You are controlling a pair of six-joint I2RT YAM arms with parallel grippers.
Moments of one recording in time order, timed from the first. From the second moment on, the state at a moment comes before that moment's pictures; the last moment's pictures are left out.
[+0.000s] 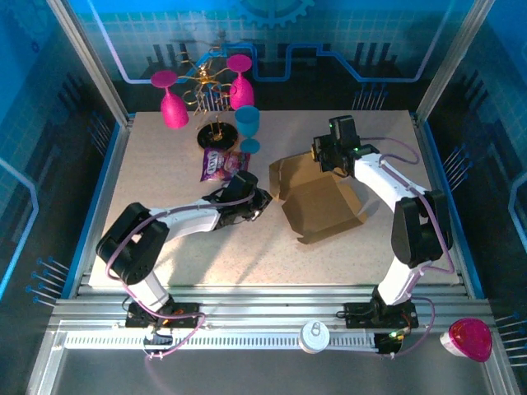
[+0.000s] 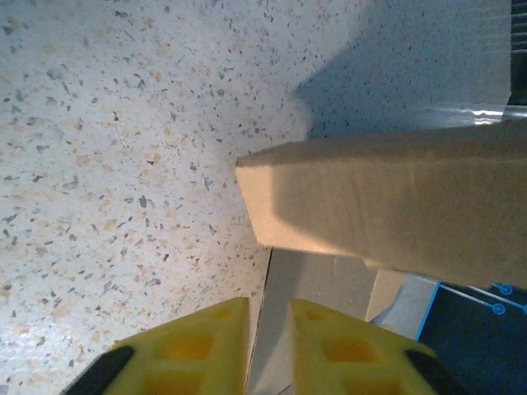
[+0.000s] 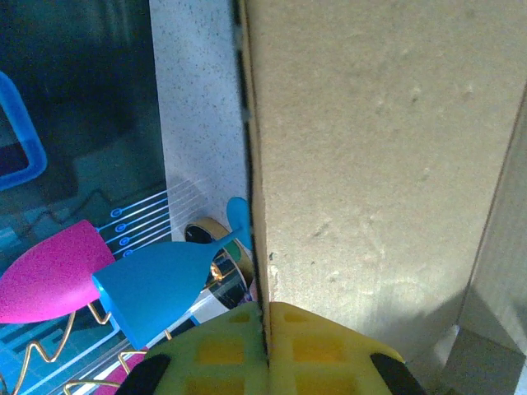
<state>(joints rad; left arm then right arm) -0.61 1.66 0.89 0.03 0.07 -1.41 0.27 1.75 1.34 -0.34 -0.13 1.62</state>
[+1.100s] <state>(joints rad) -0.46 1.75 1.07 0.05 0.47 -0.25 0.29 1.71 1.13 0.06 -0.16 1.50</state>
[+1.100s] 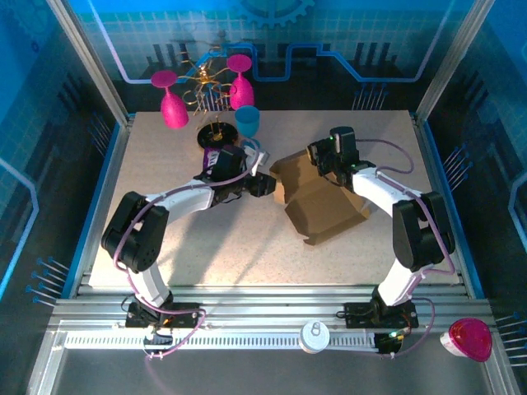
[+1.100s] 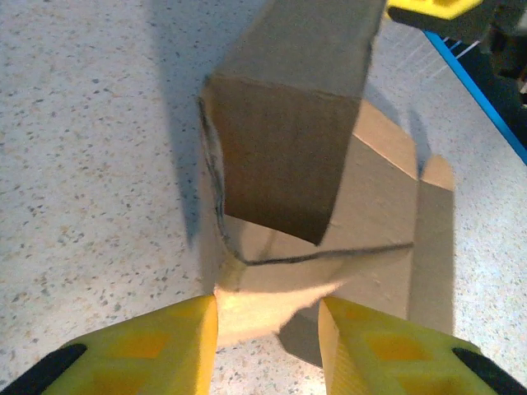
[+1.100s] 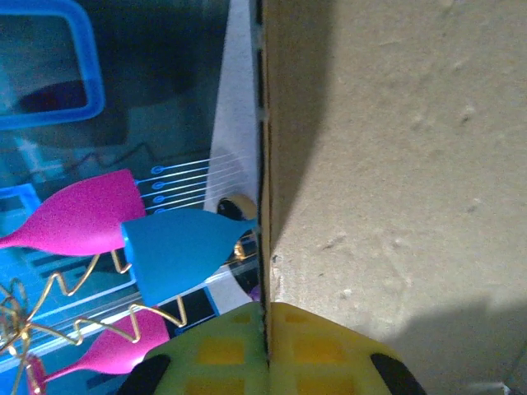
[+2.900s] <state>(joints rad) -0.49 1.88 1.12 0.17 0.40 -0.28 0.27 1.80 1.13 0.27 -0.29 1.49</state>
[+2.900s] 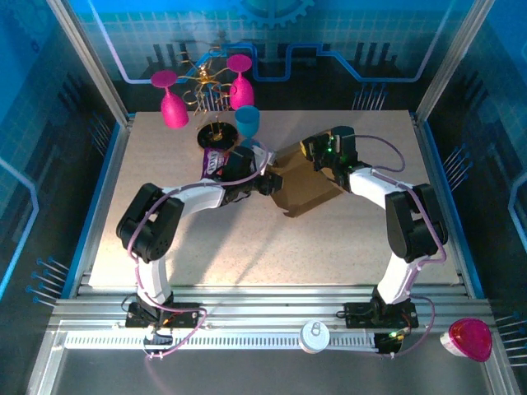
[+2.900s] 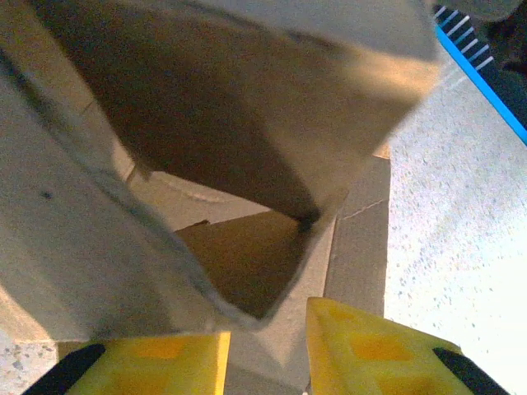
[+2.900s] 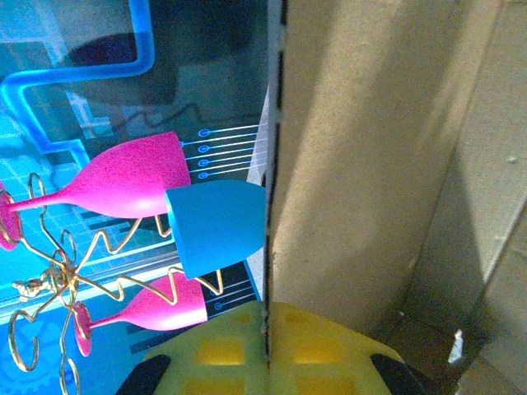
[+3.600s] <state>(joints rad) -0.45 1.80 1.11 0.14 0.37 -0.20 0.27 1.84 1.30 0.01 -0.28 1.42</state>
